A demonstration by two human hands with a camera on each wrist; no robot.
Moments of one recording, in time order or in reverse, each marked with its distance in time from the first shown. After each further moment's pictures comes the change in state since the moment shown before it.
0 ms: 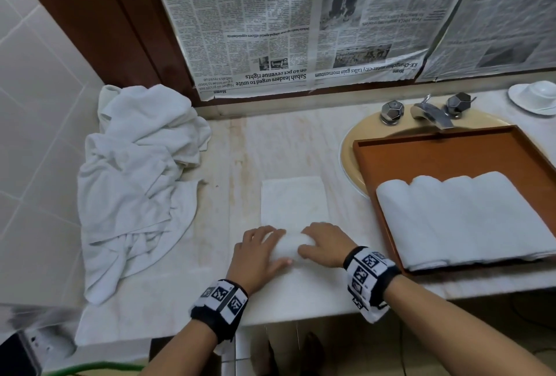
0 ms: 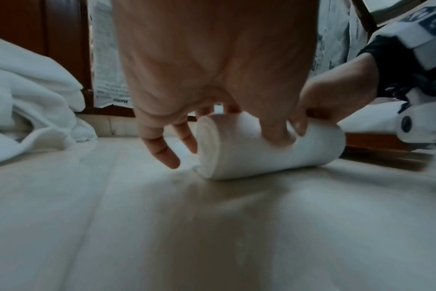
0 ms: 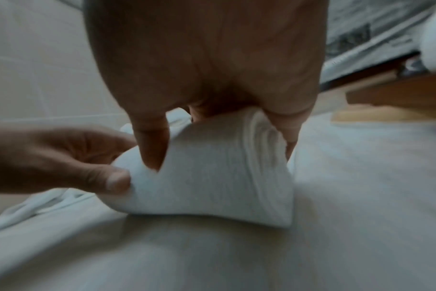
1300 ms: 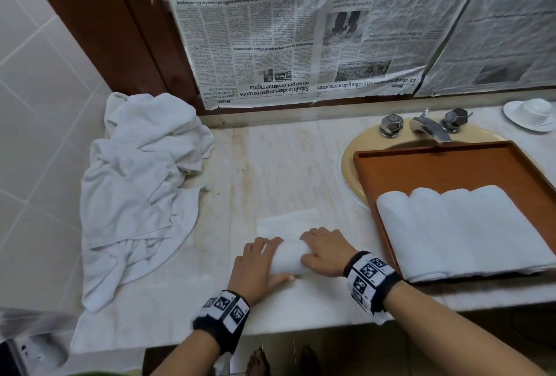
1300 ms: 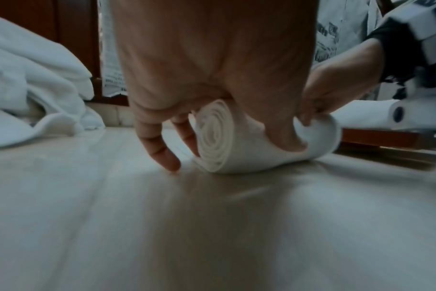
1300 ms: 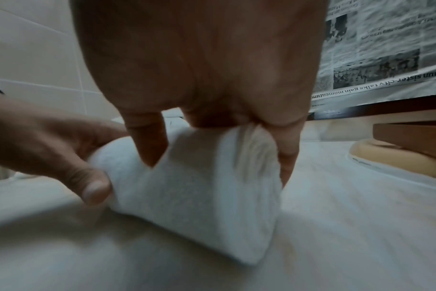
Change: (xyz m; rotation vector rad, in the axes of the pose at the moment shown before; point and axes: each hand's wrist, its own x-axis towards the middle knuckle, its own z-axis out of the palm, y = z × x) left_hand -0.002 0.001 0.005 -0.020 -0.028 -0.049; right_hand 0.003 -0.002 -0.006 -0.243 -0.050 -0.072
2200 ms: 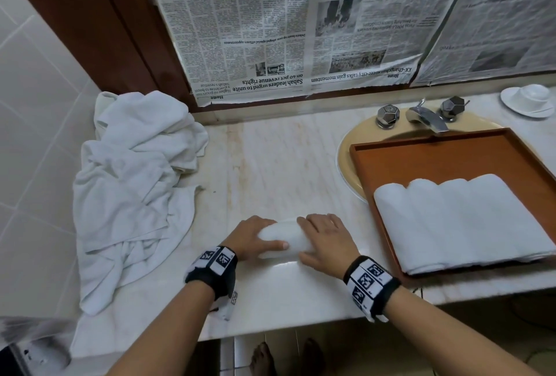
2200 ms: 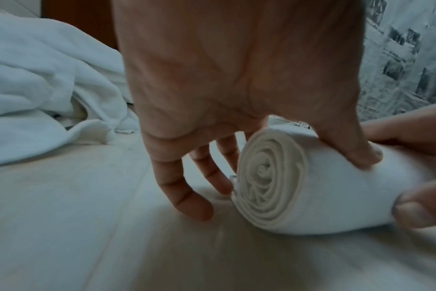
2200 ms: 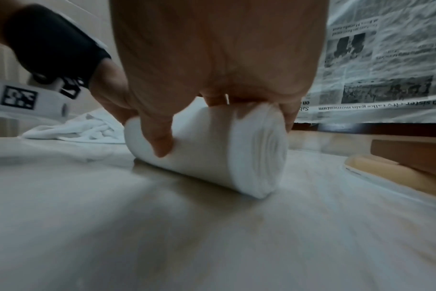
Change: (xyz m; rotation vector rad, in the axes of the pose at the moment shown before) left_hand 0.060 -0.023 -0.042 -0.293 -0.206 0.029; right_hand -0.001 0.007 0.027 -0.130 0.450 -0.063
